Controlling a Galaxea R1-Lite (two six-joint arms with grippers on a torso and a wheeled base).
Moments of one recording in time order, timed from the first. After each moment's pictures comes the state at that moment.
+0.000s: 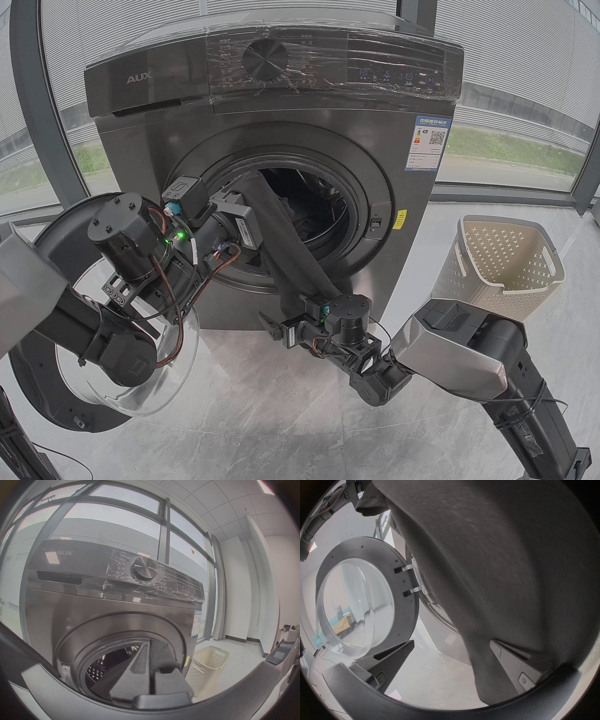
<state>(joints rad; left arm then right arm) -0.54 1.91 -0.82 -1.43 0.07 0.04 0.69 2.68 -1.40 -1.21 -0.01 0.07</state>
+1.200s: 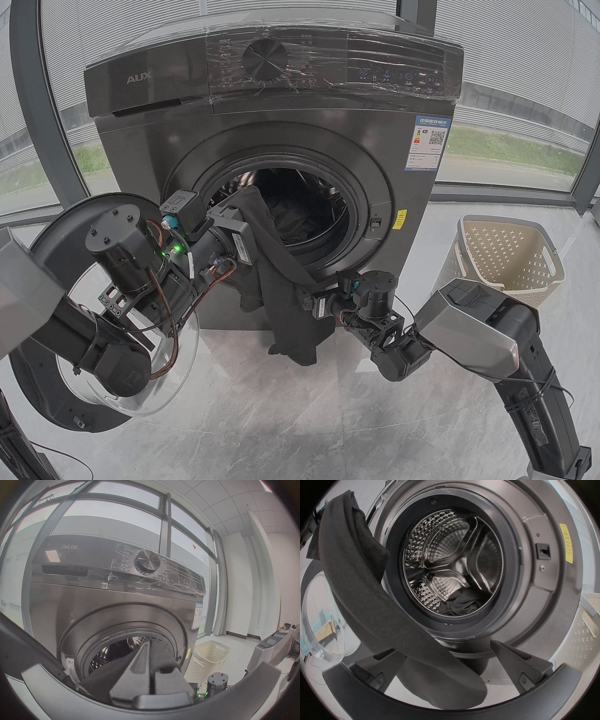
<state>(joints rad) -0.54 1.89 -0.75 -1.43 0.08 0.04 0.57 2.66 -1.44 -1.18 -0.07 0.07</state>
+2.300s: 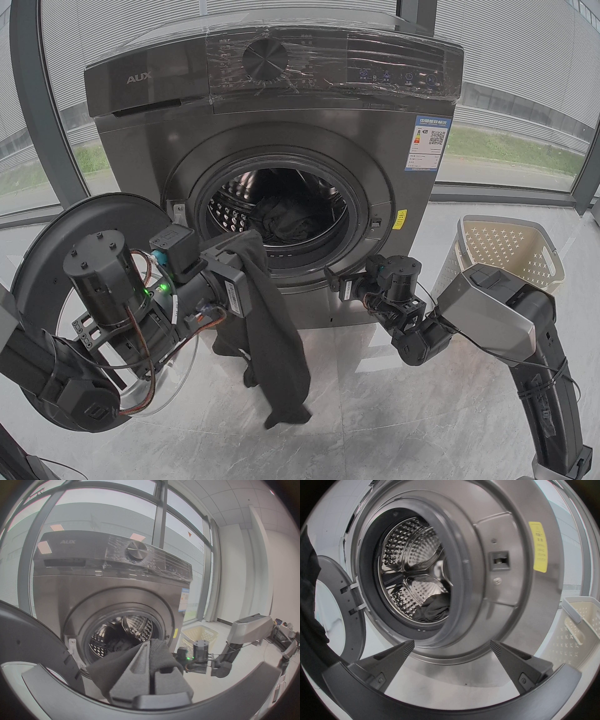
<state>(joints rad) -0.61 1.73 -0.57 -1.27 0.07 0.05 0.48 2.60 -1.40 -1.17 -0.14 0.07</state>
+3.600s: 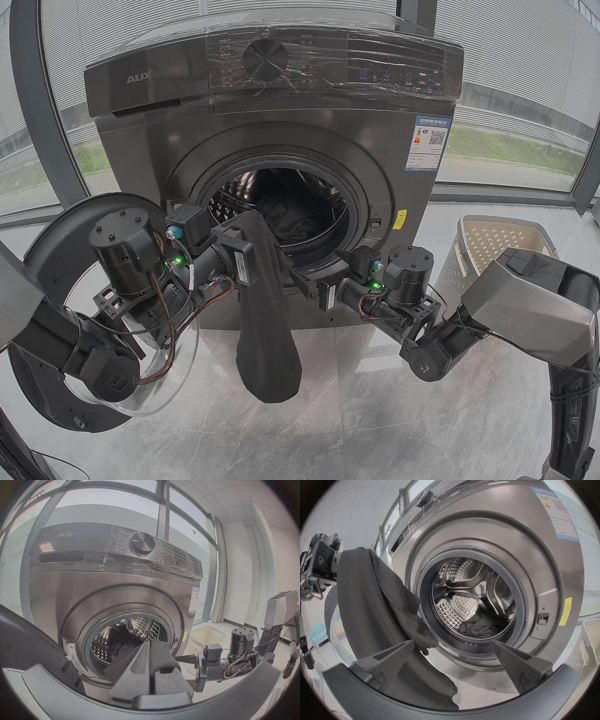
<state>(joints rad) -0.56 1.83 -0.72 -1.24 0.09 0.05 0.61 2.33 -1.11 -1.25 0.04 0.02</state>
